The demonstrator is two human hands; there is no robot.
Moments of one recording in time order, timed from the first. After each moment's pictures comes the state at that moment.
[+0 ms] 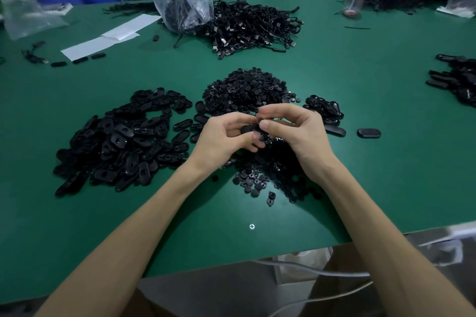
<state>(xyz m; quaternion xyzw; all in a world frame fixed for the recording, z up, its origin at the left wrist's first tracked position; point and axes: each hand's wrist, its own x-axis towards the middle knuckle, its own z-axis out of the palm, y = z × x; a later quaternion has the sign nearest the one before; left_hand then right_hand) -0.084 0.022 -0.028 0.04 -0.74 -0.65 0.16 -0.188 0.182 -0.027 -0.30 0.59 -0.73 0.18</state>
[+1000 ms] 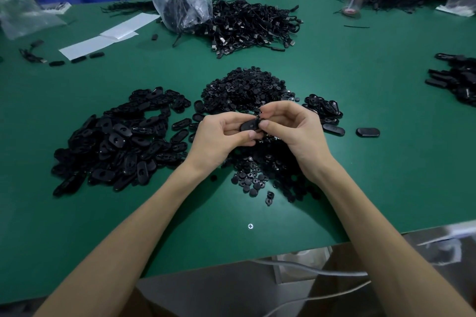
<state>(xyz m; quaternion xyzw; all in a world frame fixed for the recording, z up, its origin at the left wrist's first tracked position) -0.084 0.022 -0.030 0.06 -0.72 -0.67 0.17 -0.187 0.180 -0.029 -0.30 0.61 -0.72 0.16</state>
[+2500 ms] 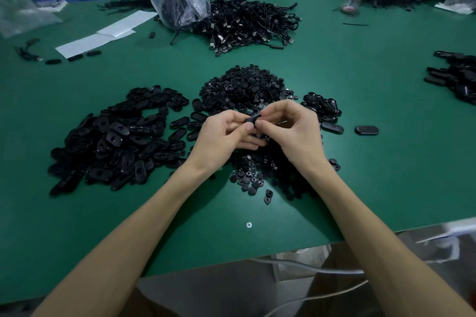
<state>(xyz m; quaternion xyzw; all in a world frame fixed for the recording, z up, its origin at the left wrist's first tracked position) -0.085 0.030 -0.030 0.08 -0.73 -0.65 0.16 -0.178 0.179 -0.027 -0.30 0.72 -0.63 0.05</state>
